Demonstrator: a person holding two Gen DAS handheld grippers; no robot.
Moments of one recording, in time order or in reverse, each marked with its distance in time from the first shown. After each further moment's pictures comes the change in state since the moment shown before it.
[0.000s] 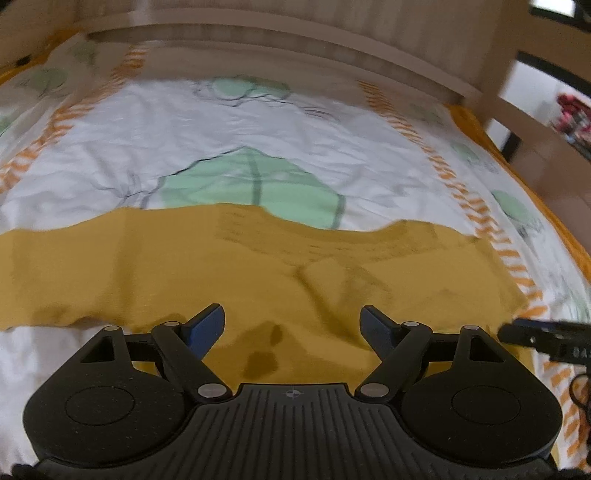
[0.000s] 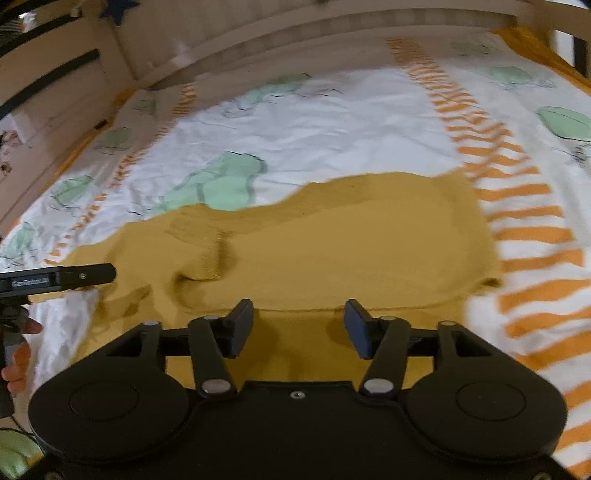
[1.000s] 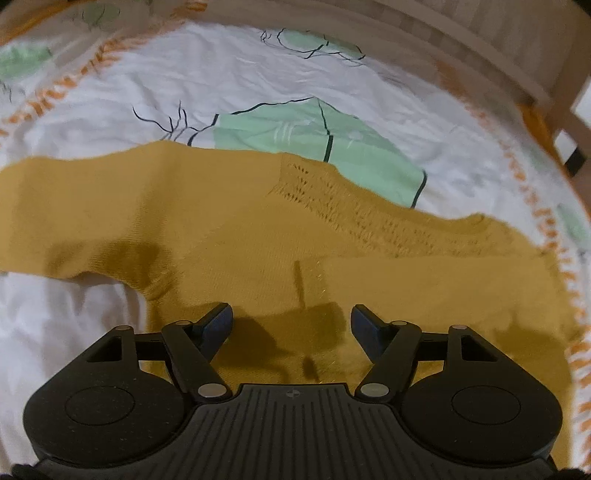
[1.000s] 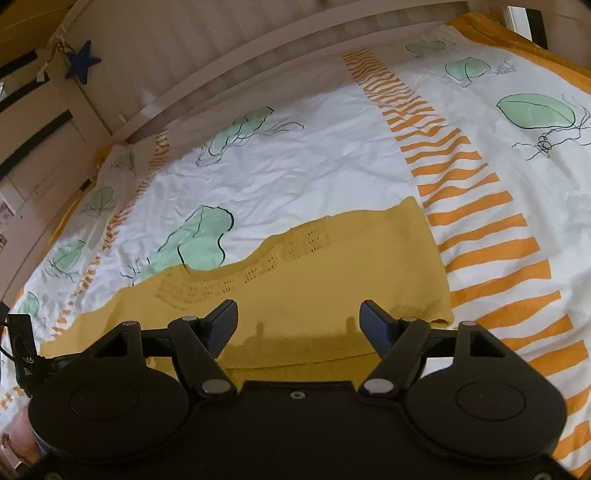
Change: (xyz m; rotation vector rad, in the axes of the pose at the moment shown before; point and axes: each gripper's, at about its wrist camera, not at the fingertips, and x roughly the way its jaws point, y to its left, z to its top) left arm 0.040 0.048 -0.007 -0.215 0.120 0.111; right arm -0.015 -0.040 0.031 0.167 -0.064 0.054
